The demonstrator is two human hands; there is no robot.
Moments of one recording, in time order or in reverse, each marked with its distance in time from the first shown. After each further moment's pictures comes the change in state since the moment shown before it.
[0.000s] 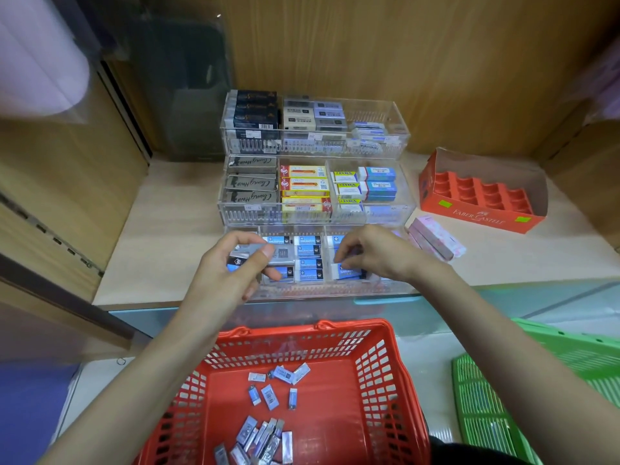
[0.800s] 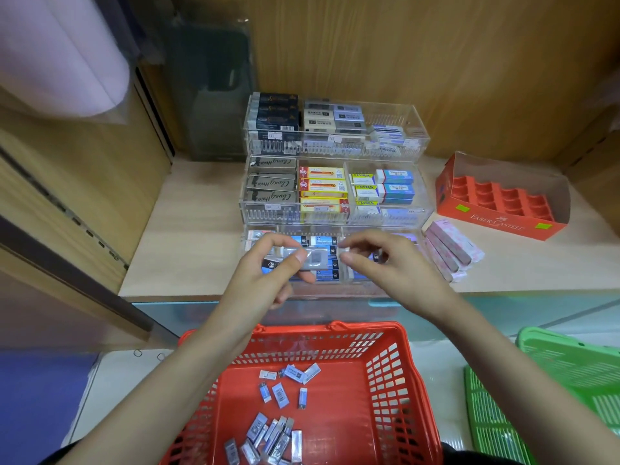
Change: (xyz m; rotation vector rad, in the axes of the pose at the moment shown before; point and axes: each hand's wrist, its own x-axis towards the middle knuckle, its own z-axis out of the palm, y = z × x) left_hand -0.006 -0.002 0.009 -0.049 -0.086 -0.029; right_hand -0.043 -0.046 0.009 0.390 0.314 -0.043
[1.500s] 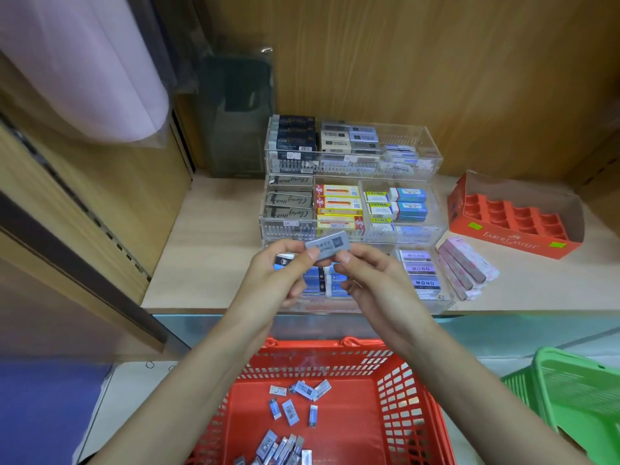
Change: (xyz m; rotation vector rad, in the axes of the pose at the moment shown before) left_hand 0.014 0.006 -0.010 -0.117 0.031 -0.020; right_hand 0.000 -0.035 0.045 0.970 0.125 0.282
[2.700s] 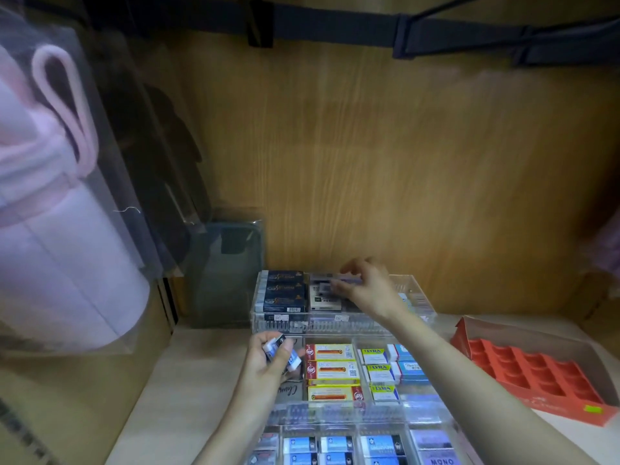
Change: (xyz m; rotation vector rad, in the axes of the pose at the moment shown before) left_hand 0.133 0.023 0.006 -0.118 0.142 0.142; right_hand 0.218 -0.112 -0.025 -1.185 0.215 -0.495
